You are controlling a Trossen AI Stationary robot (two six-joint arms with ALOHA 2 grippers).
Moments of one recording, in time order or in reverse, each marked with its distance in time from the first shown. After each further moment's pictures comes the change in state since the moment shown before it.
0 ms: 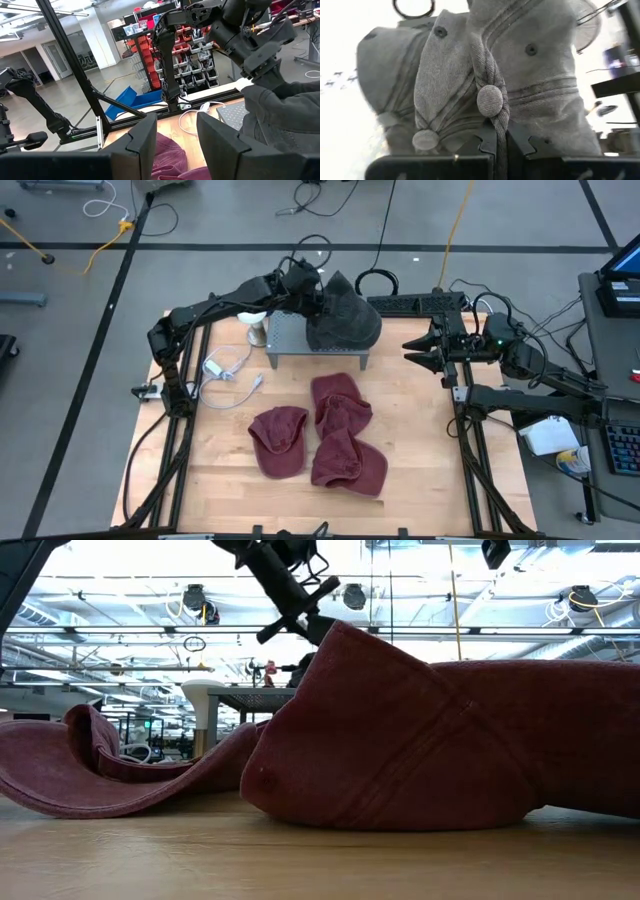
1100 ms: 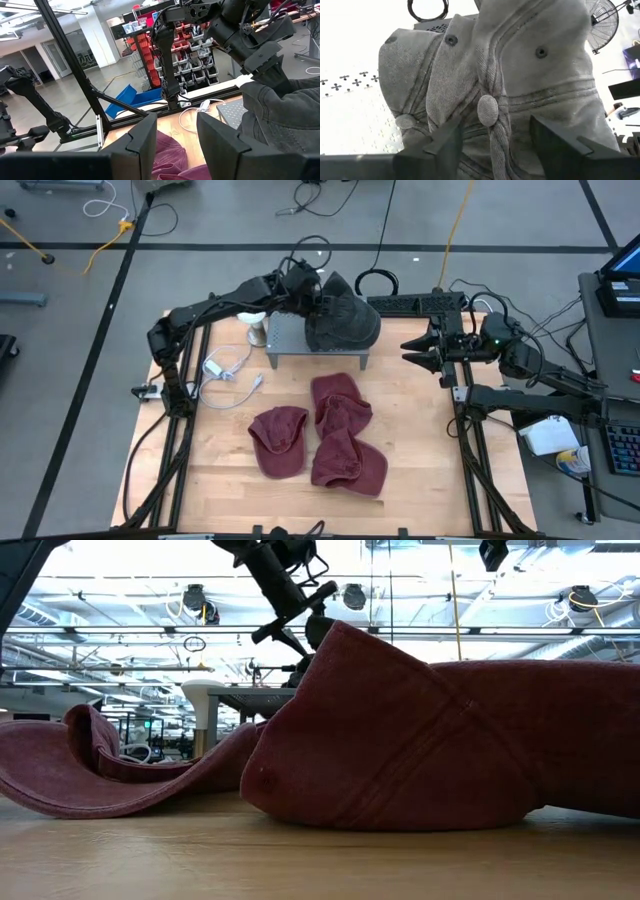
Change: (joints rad) left arm 0.005 -0.006 -0.001 -0.036 -0.048 0.020; right arm 0.000 0.013 0.000 0.000 -0.001 0.005
